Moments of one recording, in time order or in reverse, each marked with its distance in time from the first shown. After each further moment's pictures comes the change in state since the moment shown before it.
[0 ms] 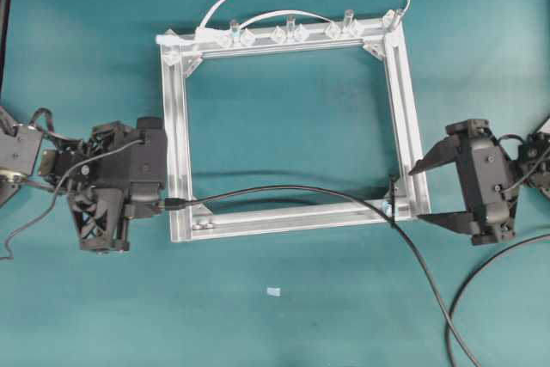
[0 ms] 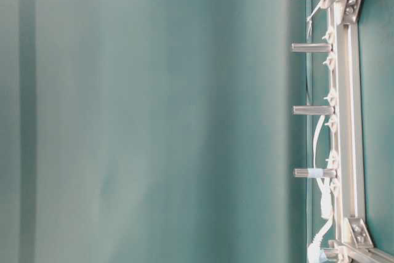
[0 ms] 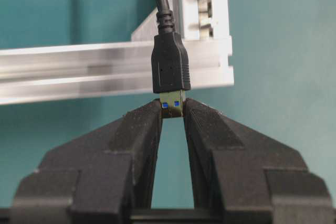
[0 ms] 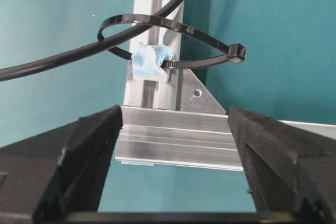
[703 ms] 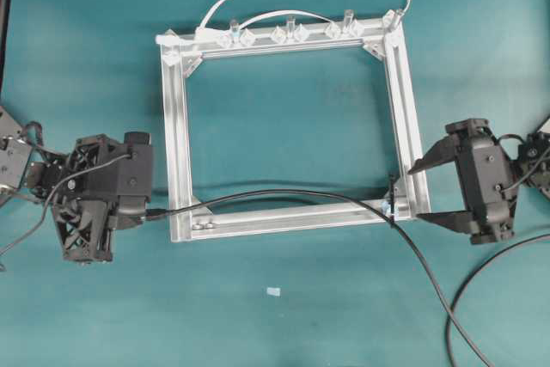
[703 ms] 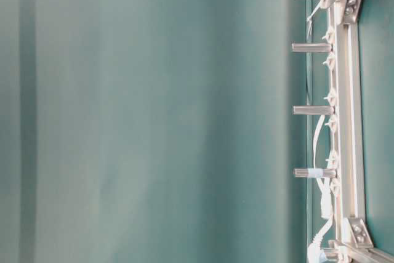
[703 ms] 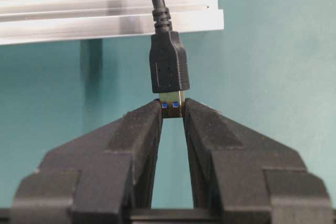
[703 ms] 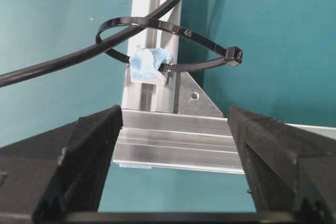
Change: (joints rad) left arm -0.063 -0.005 0.058 -0.003 -0.003 -0.063; right arm -0.002 0.000 0.000 0.000 -0.012 0.000
